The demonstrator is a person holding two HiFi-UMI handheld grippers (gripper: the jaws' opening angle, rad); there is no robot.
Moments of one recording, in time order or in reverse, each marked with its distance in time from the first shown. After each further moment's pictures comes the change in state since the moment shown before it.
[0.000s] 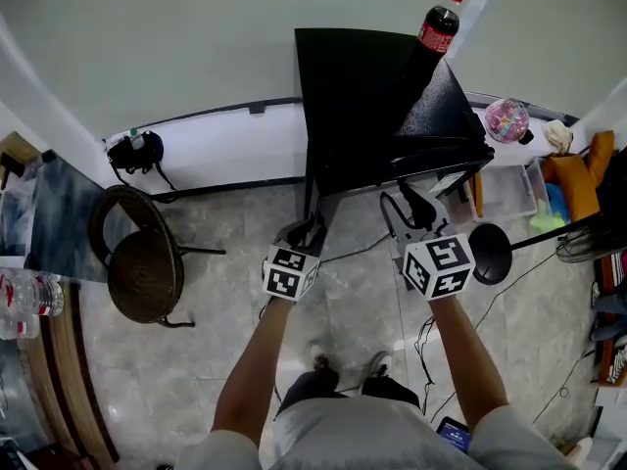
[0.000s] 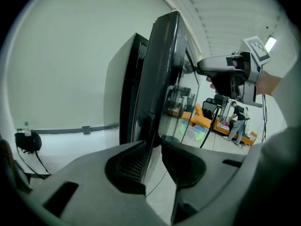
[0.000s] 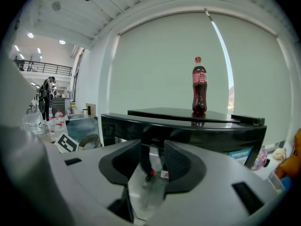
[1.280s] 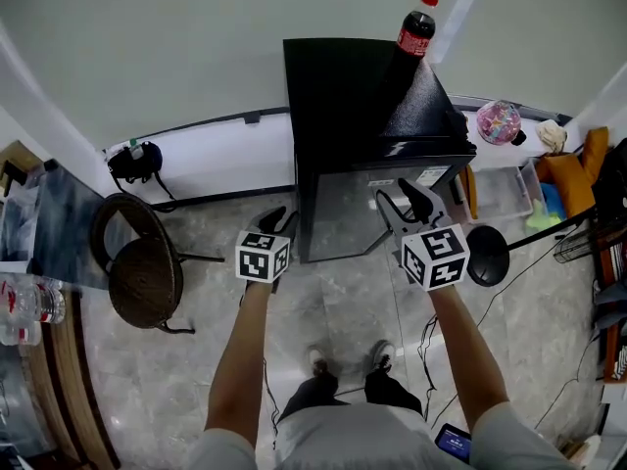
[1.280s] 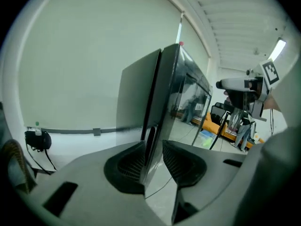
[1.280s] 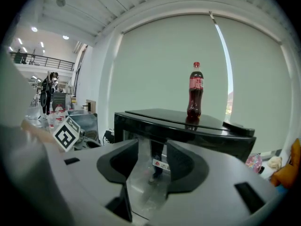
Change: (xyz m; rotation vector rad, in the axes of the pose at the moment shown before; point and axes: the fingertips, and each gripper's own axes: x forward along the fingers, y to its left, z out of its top) left arm -0.022 0.046 0.034 -0.060 -0.025 0.086; right arm -0.015 -0.020 0.008 -0.067 0.011 -0.011
